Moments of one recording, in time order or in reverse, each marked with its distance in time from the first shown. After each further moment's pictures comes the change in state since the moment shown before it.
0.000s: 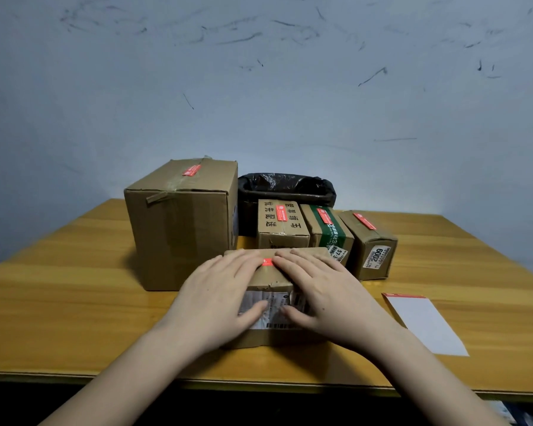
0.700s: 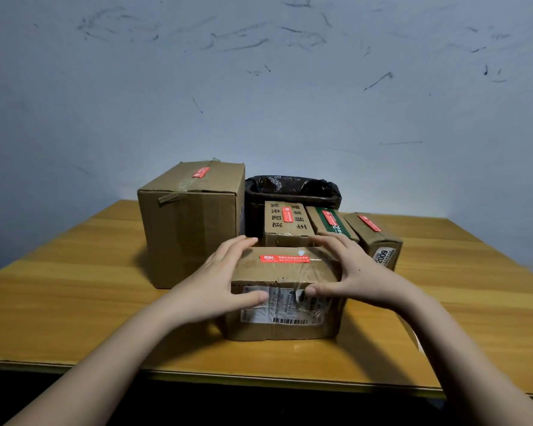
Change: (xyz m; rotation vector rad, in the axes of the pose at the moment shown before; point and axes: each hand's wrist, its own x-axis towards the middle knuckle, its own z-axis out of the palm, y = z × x) left_hand 0.007 -0.030 -0.001 -0.539 -0.187 -0.120; right_hand 0.006 0.052 -0.015 0.589 -0.205 0.284
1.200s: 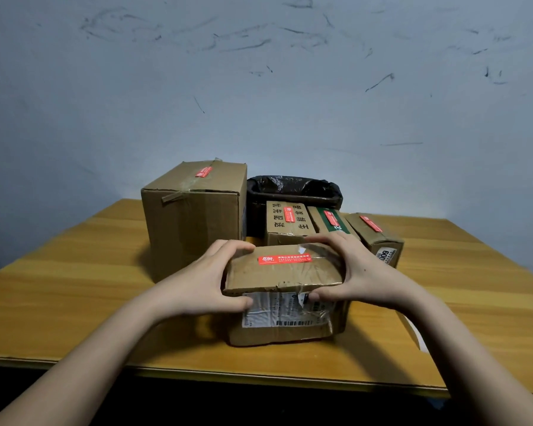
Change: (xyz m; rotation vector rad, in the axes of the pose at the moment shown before) left_hand -0.006 -0.010 -0.016 0.006 -0.044 0.049; right_hand -0.004 -0.006 -0.003 0.014 0.050 -0.178
